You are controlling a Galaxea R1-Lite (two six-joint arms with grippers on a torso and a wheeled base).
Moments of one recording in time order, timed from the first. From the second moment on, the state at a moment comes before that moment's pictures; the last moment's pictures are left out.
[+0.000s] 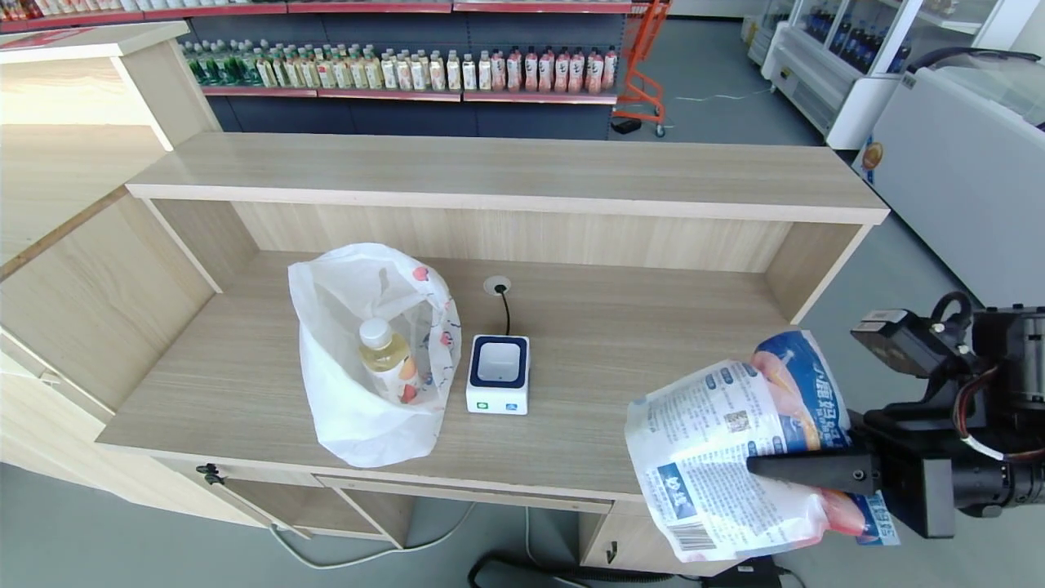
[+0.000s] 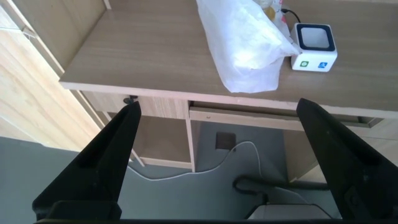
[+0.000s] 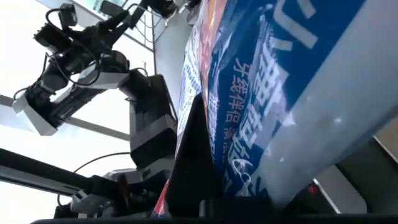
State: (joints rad) left arm 0.00 0.00 0.00 0.00 0.01 0.00; right arm 0.17 1.46 -0.52 -0.45 1.20 0.02
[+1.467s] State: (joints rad) left arm 0.00 0.00 0.00 0.00 0.01 0.00; right arm 0.28 1.35 -0.53 -0.35 1.19 0.37
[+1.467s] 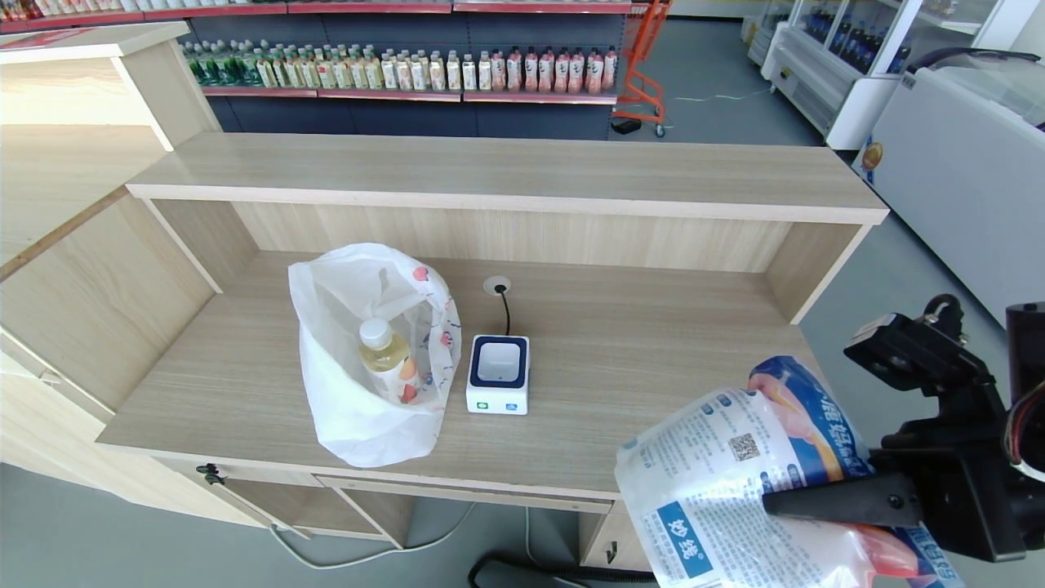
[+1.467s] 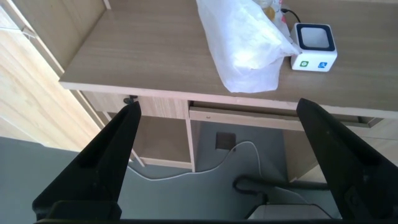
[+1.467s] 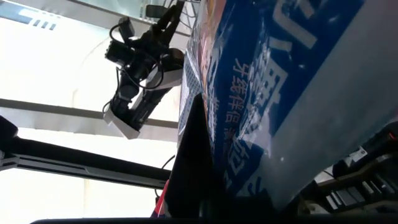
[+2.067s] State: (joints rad) left arm 0.00 0.00 0.00 0.00 0.01 0.00; right arm 0.27 1.35 -0.53 -0.35 1.19 0.33
